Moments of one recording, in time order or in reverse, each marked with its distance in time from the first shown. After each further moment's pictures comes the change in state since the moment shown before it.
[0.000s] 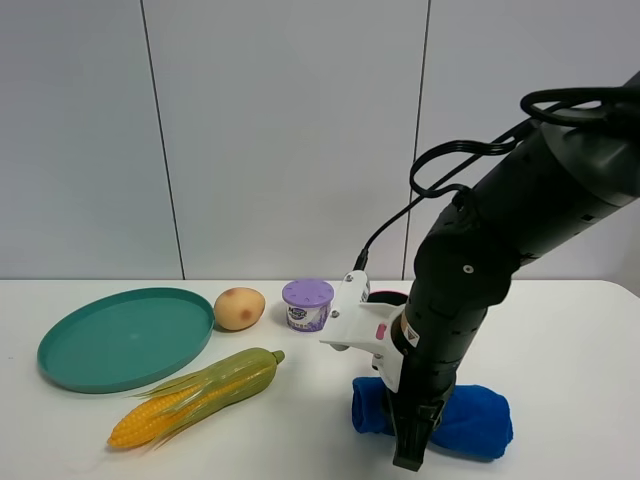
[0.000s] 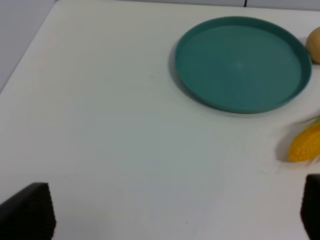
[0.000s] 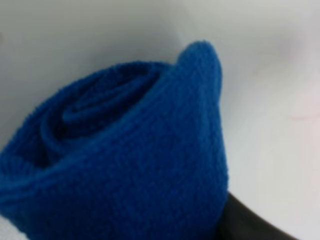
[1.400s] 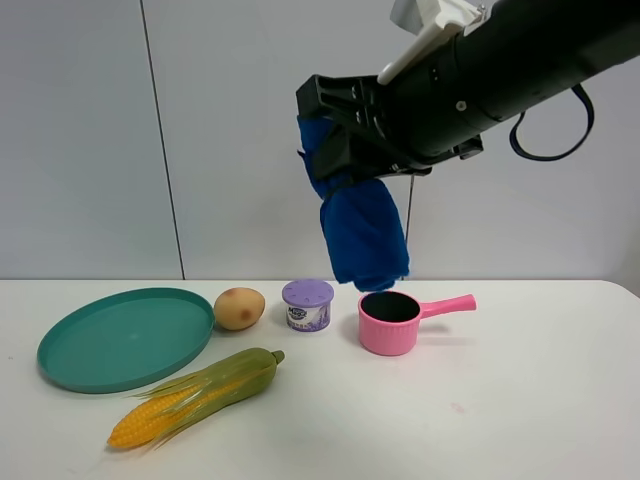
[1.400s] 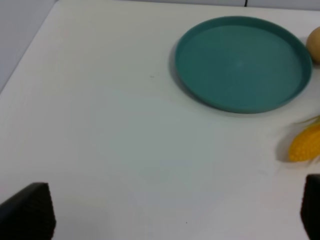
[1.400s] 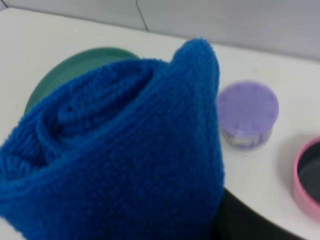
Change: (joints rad) left arm 0.000 0.000 0.000 0.000 0.000 0.000; right arm 0.002 -0.510 -0.025 0.740 -0.222 0.168
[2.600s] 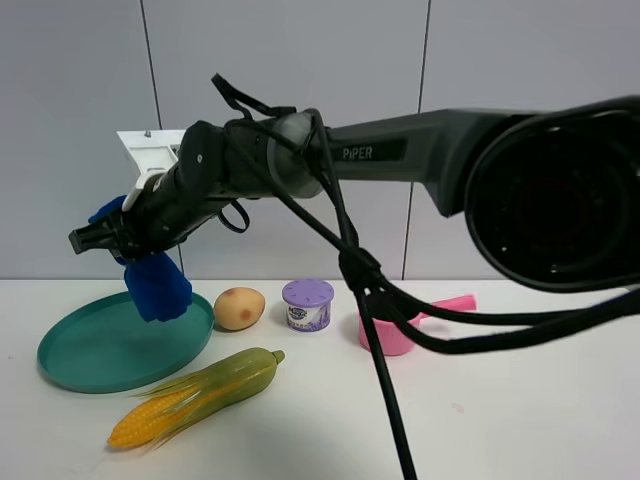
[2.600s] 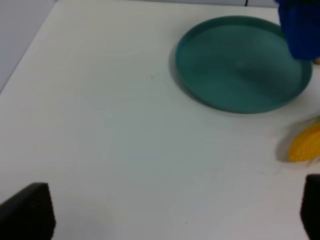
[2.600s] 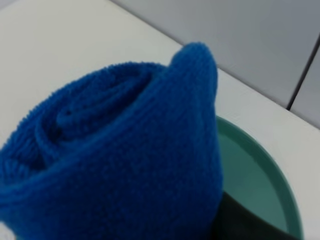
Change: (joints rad) left arm 0.000 0.000 0.000 0.000 0.000 0.000; right arm 0.164 1.085 -1.269 -0.111 0.190 -0.122
